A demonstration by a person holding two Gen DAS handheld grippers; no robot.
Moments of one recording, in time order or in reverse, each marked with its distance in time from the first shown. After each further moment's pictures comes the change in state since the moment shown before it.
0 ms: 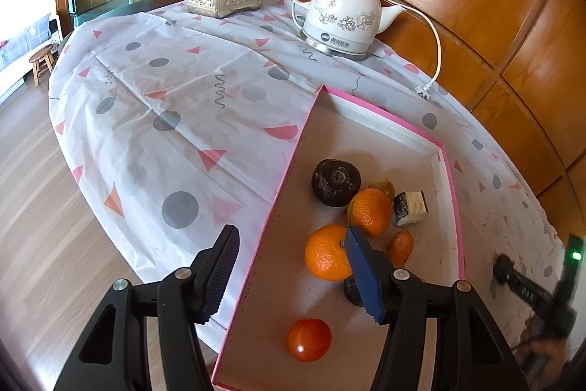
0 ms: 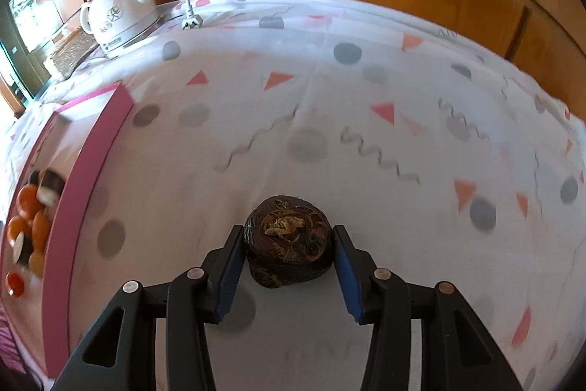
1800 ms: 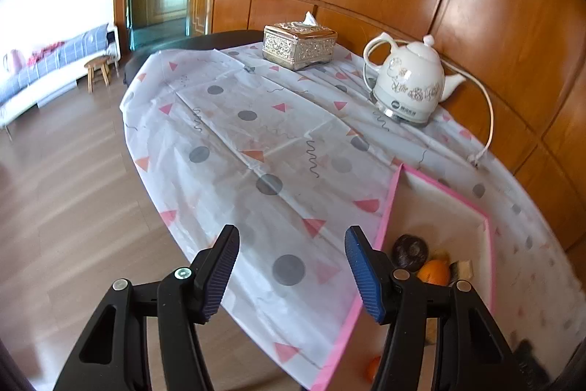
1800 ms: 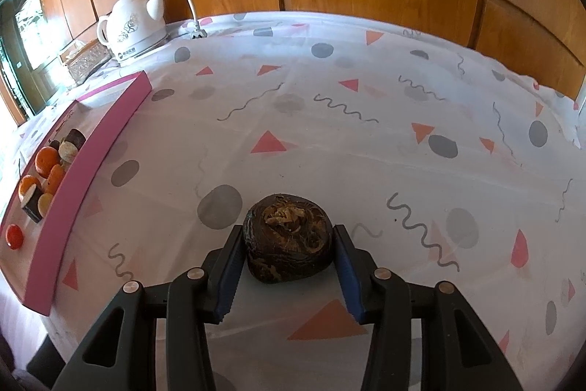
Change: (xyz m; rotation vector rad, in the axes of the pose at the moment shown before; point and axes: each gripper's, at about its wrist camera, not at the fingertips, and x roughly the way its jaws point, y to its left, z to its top) left arm -0.044 0.058 0.030 -0.091 -0.161 0.181; right arm -0.034 -0.008 -0.068 0.029 -0.129 -0.009
